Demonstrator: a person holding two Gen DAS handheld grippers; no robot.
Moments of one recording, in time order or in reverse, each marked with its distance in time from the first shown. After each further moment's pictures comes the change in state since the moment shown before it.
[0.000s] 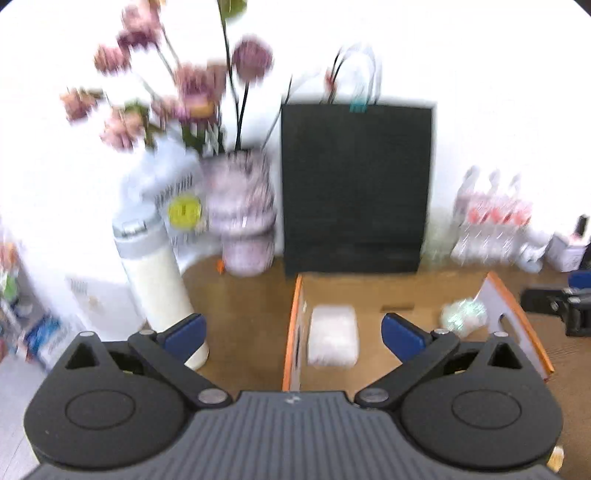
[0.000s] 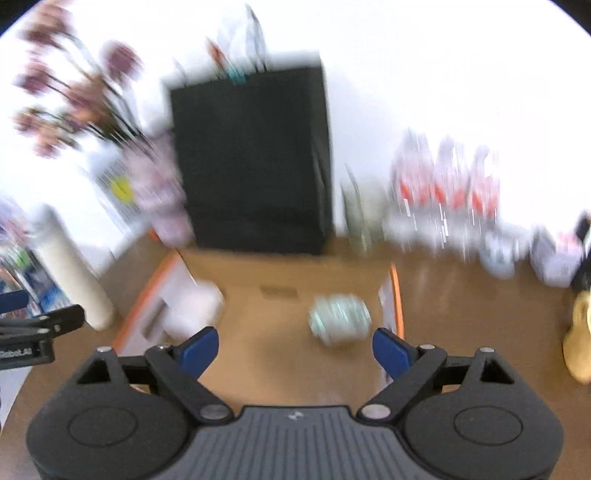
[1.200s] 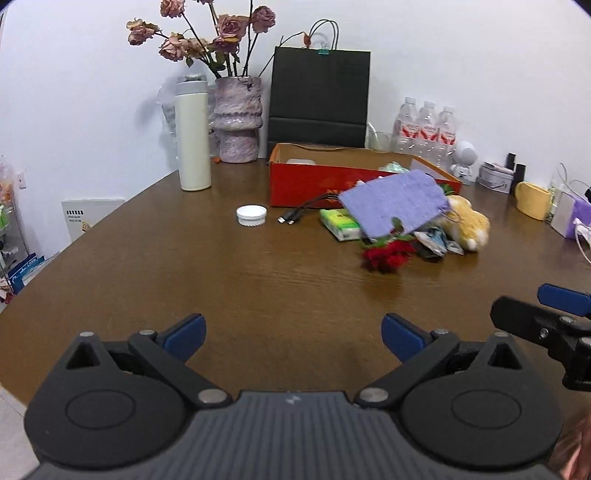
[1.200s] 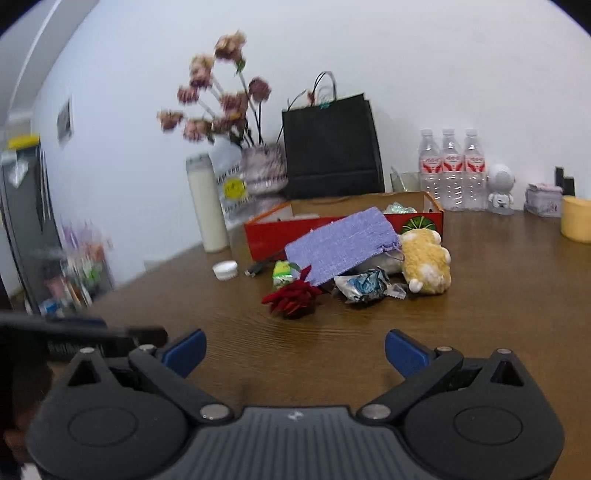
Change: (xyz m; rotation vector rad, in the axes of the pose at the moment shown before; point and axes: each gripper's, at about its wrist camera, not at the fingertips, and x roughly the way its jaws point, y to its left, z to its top) left arm -0.171 0.014 -0.259 -0.055 0.045 -0.116; right arm -0.175 0.074 -0.307 0.055 -0.213 0.158
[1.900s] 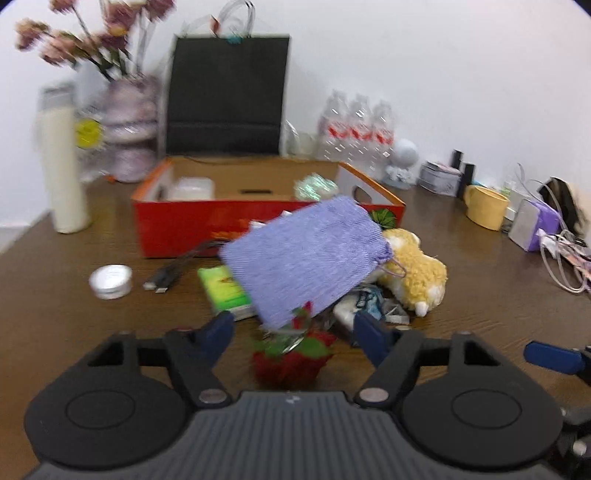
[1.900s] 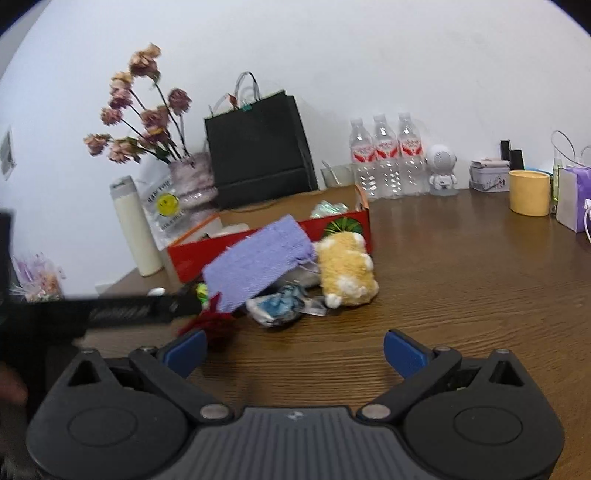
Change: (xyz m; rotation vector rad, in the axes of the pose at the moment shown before) left arm 0.122 -0.069 0.082 0.065 0.036 -0.244; right arm 0.033 -0.067 0.028 0.107 0.049 -0.173
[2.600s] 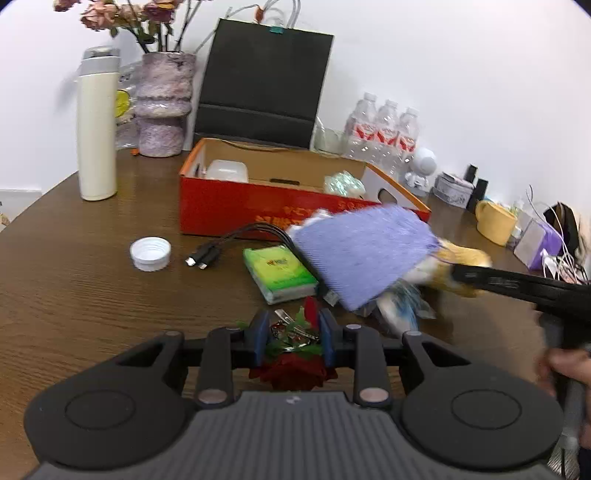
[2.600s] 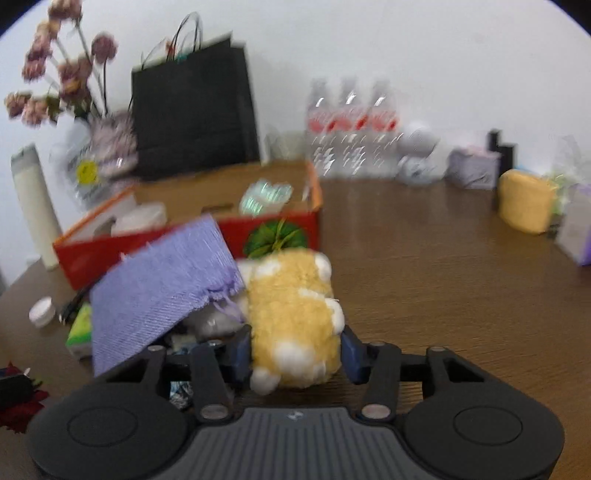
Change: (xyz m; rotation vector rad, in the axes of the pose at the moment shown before) left arm -0.026 0.047 -0.011 -0.115 0.009 0.010; right arm 0.094 -0.027 0.058 -0.037 0.047 -0.195
